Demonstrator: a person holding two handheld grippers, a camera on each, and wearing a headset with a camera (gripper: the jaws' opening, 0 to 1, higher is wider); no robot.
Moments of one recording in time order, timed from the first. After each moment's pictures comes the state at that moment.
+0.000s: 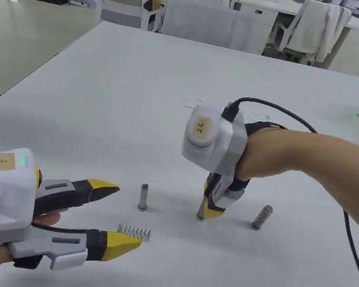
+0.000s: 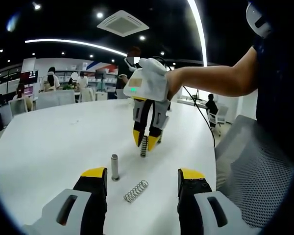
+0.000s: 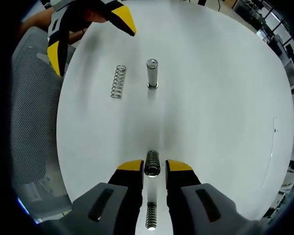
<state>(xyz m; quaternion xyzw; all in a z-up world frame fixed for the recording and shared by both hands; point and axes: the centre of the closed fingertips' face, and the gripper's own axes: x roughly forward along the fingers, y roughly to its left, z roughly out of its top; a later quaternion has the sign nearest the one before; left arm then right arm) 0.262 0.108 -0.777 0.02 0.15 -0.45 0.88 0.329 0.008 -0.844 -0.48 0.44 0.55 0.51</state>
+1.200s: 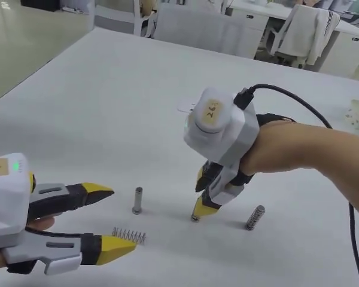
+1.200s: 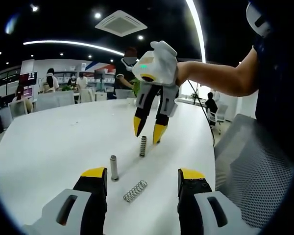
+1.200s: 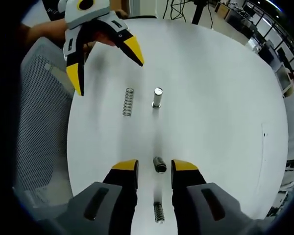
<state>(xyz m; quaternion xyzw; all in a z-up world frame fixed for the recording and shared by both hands) 0.258 0.107 -0.774 0.03 0.15 -0.46 0.88 0.315 0.021 -0.804 -0.45 0.40 0.57 0.56</state>
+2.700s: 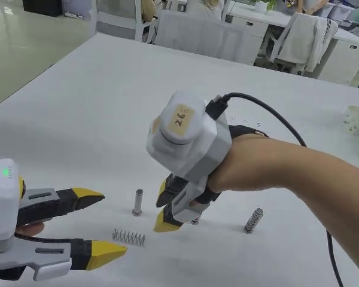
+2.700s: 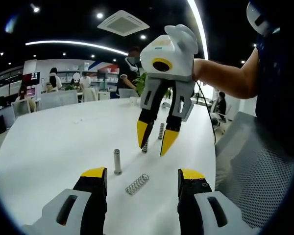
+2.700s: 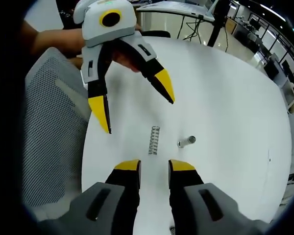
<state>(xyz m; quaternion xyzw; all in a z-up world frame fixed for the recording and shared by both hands) 0.252 0.121 -0.779 0.03 0.15 -0.44 0.88 0.267 0.085 -0.803 -0.43 0.36 0.62 0.55</state>
